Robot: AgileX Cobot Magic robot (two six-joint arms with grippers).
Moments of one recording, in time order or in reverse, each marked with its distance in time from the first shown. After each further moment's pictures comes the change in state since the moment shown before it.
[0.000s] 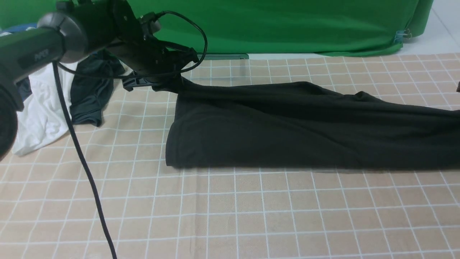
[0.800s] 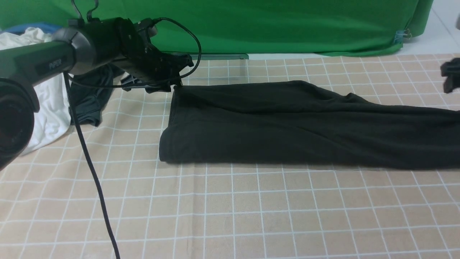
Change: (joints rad) right arm 0.140 0.040 -0.291 -0.007 0.283 -0.308; left arm 0.015 0.064 0.000 0.038 -0.165 0.023
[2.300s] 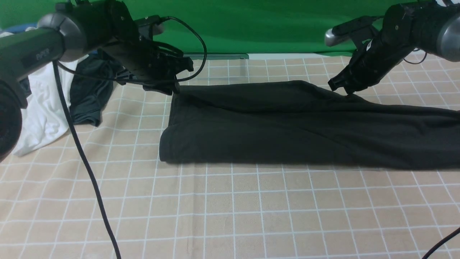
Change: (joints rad) right arm 0.329 0.226 -0.202 0.007 -0.019 -0.087; left arm 0.002 -0.048 -0.057 -0.021 0.257 0.190
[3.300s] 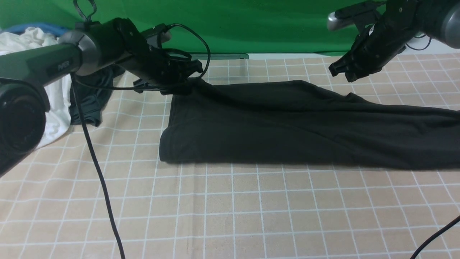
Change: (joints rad) right arm 0.000 0.001 -0.108 0.000 0.120 0.044; left arm 0.015 0.090 -0.006 -0.202 -0.171 0.091
